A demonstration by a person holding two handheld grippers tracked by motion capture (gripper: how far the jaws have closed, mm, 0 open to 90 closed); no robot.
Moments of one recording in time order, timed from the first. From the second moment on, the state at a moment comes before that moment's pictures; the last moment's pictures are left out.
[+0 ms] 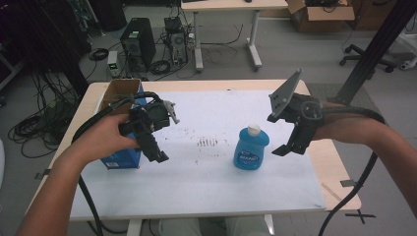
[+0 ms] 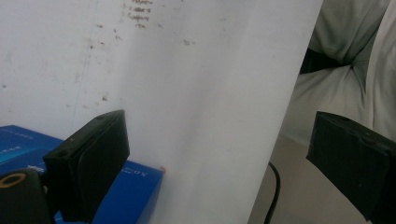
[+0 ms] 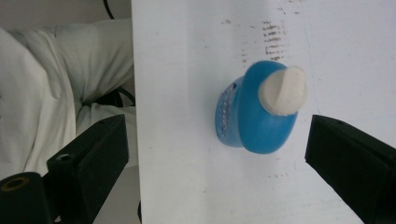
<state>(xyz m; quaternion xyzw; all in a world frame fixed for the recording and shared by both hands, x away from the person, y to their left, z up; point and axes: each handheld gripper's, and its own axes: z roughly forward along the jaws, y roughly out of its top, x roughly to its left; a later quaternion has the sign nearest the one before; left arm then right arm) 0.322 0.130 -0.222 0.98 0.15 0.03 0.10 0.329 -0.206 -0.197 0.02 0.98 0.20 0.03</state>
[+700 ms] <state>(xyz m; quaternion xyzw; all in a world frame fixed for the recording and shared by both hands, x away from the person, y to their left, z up) 0.327 0.131 -0.226 0.98 0.15 0.03 0.10 0.357 -0.241 -0.218 0.05 0.97 0.25 0.04</state>
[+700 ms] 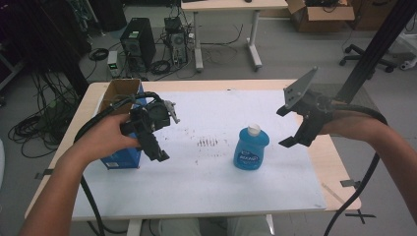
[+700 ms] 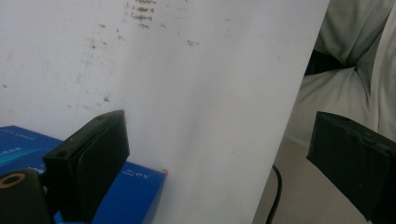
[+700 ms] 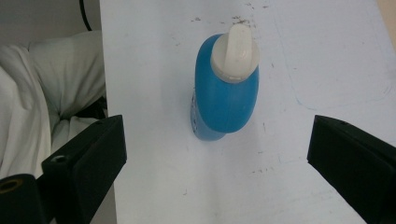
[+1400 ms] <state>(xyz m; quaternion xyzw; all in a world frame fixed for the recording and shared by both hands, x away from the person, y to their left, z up) 0.327 0.133 -0.228 0.98 0.16 0.04 0.10 0.368 -0.257 -0.253 0.07 0.95 0.30 0.04</state>
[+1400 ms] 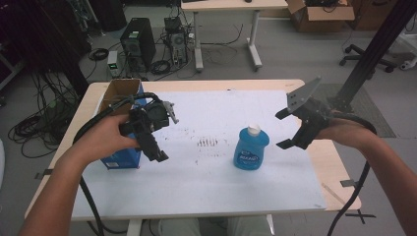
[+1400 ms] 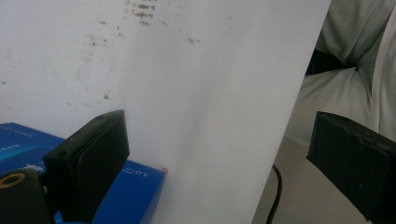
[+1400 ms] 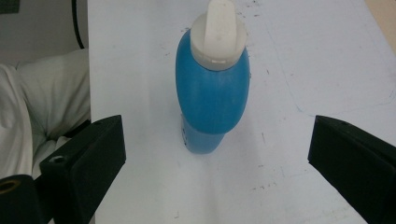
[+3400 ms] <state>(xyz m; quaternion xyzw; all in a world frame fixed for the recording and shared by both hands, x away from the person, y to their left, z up) 0.328 0.133 -0.236 0.98 0.16 0.03 0.09 0.382 -0.252 -0.345 0.08 0.92 0.37 0.02</state>
